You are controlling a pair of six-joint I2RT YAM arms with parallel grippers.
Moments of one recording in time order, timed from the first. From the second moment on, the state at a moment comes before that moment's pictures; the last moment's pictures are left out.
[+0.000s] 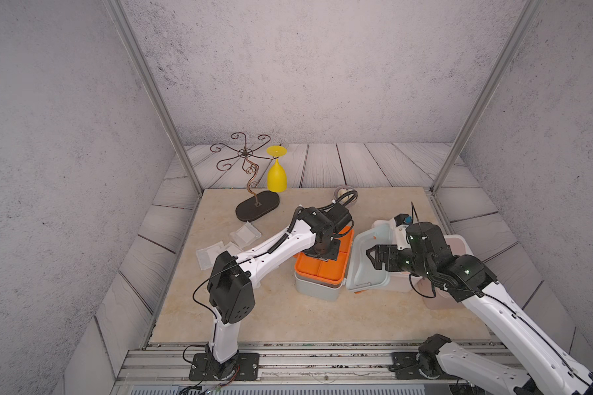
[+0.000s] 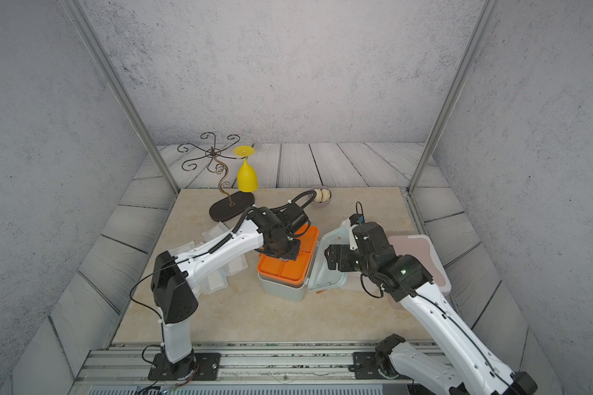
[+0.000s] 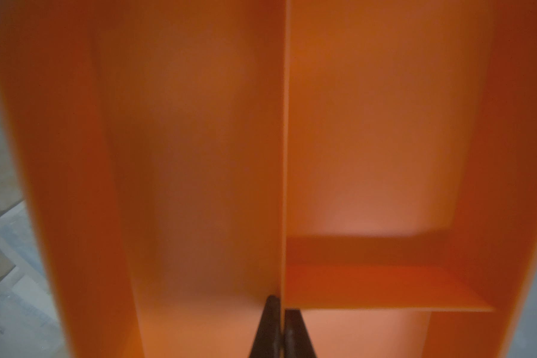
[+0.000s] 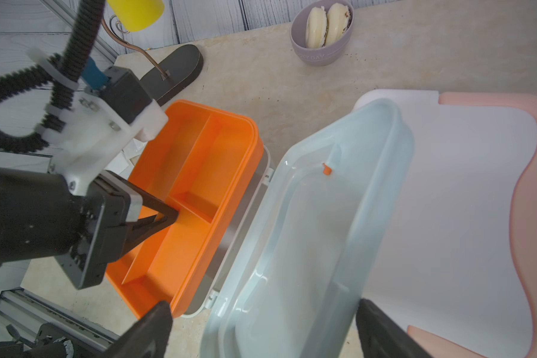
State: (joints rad) left arm -0.89 1.92 1.83 -1.21 -0.08 -0.55; right arm 0.55 0.96 1.10 -0.89 0.00 0.44
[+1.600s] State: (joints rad) left arm -0.92 1.96 1.74 -1.16 -0.16 -0.61; right arm 0.55 0.96 1.09 -0.89 0.00 0.44
